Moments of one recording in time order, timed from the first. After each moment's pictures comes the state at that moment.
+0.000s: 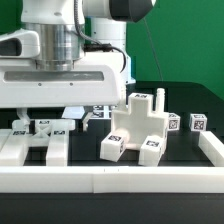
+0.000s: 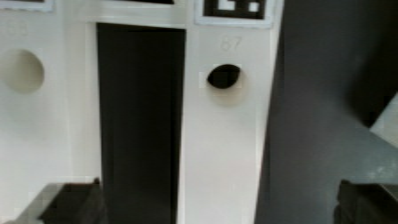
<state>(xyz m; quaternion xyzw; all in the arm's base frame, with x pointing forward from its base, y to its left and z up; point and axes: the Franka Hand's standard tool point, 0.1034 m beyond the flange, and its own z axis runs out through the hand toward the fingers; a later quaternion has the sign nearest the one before) 0.575 -0.117 0.048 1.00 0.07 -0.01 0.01</state>
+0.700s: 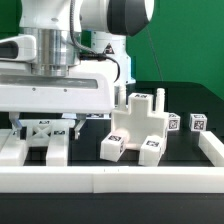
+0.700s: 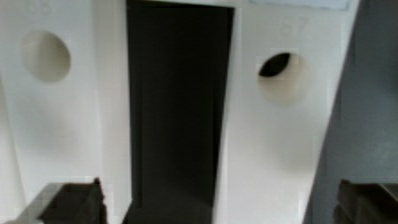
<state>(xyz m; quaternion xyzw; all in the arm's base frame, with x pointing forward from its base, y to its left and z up) 0.578 -0.126 0.037 1.00 0.07 0.04 0.04</state>
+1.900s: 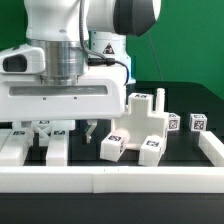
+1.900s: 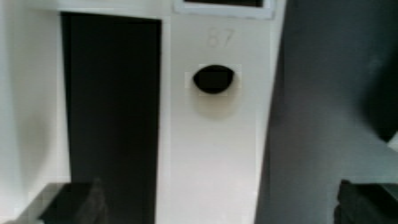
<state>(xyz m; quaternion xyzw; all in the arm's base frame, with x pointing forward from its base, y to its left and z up) 0.575 -0.111 0.030 1.00 0.07 -0.01 0.01</state>
